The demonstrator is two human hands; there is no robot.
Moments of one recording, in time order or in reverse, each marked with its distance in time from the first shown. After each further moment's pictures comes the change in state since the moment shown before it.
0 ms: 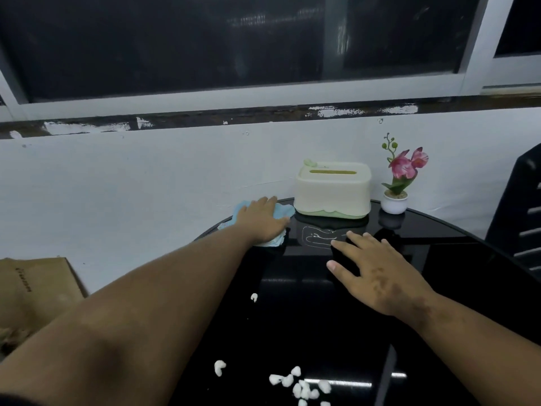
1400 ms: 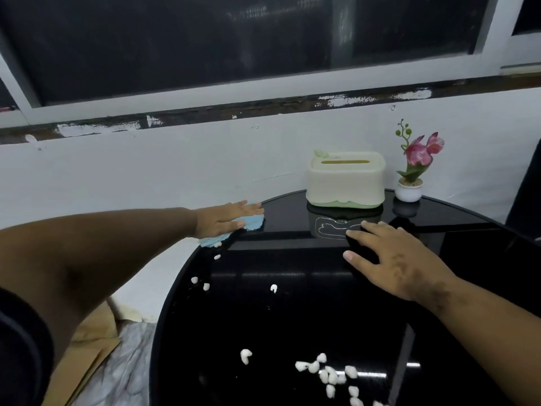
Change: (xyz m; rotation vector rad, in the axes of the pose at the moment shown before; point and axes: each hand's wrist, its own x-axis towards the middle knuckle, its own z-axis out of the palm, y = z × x) left_hand -0.025 -0.139 -0.033 -0.068 -0.284 0.347; right_hand 0.001 -0.004 0.000 -0.024 0.010 0.014
